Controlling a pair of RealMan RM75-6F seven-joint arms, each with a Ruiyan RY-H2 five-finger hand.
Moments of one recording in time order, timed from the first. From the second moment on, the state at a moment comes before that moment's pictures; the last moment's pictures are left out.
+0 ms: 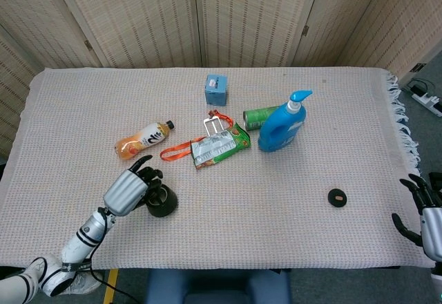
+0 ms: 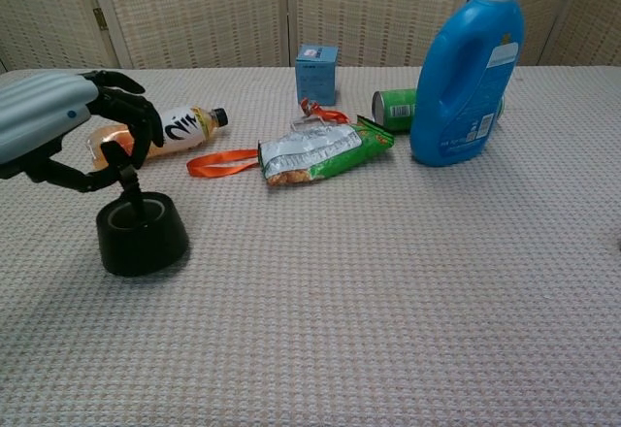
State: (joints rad) left arm -0.58 -1.52 -0.05 -1.25 1.78 1.34 -0.03; right arm -0.03 -1.12 0.07 -1.57 -1.53 1.63 0.01
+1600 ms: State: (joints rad) left arm -1.04 -1.94 -0.22 -1.07 1.71 1.09 0.19; right arm -0.05 -1.12 0.08 -1.55 -1.51 1.63 0.04
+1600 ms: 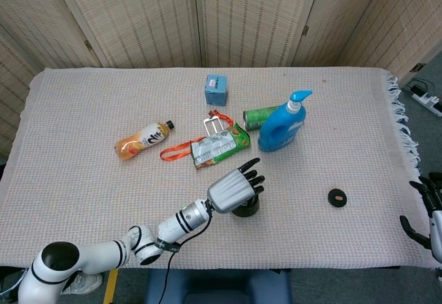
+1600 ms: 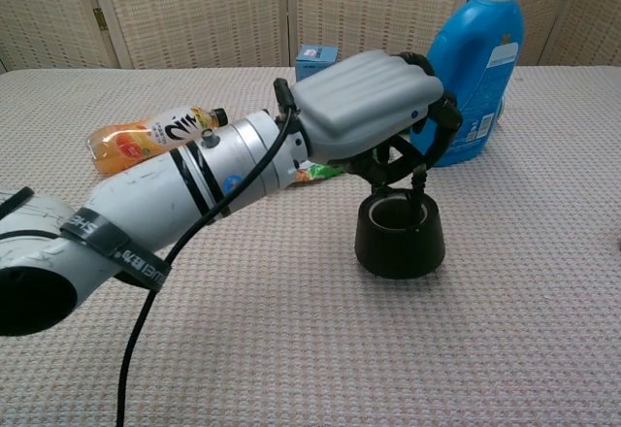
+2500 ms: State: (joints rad) left arm -0.99 -1.93 -0.18 -1.20 1.54 1.02 0.35; right arm -0.05 -1.12 0.08 -1.55 -1.51 1.63 0.06
